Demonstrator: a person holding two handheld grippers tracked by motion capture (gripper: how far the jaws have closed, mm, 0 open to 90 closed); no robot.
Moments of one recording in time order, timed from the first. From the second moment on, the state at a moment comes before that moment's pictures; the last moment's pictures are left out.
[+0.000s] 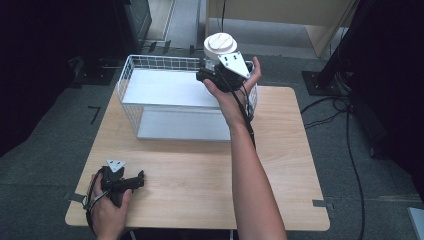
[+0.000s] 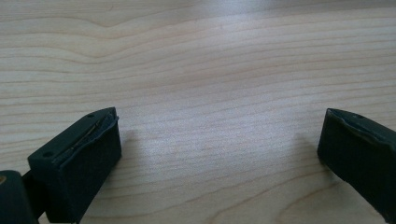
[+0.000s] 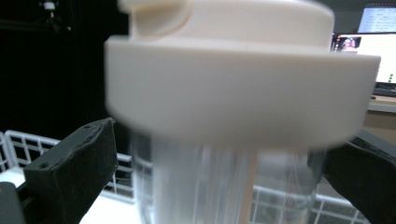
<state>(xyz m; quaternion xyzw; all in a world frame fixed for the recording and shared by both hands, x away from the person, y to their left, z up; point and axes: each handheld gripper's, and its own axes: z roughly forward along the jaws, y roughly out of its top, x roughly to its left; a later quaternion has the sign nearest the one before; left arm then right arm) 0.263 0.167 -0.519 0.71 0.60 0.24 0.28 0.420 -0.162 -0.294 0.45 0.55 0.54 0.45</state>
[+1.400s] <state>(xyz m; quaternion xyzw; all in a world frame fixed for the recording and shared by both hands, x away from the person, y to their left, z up) 0.263 0.166 -0.519 0.71 0.60 0.24 0.28 0.288 -0.230 -0.418 0.45 0.59 0.53 0.41</state>
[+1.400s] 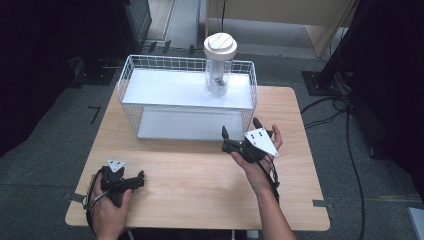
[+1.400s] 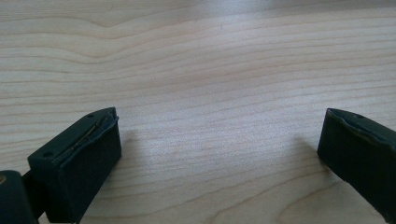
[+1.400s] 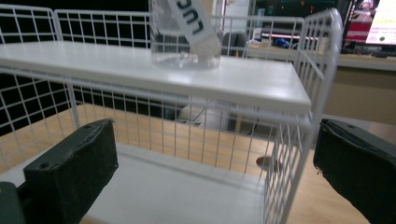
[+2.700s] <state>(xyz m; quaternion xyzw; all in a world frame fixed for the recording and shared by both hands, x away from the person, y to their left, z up) 0.263 0.167 -0.519 0.71 0.60 0.24 0.28 0.190 -0.392 -0.516 0.57 0.61 0.39 0.39</state>
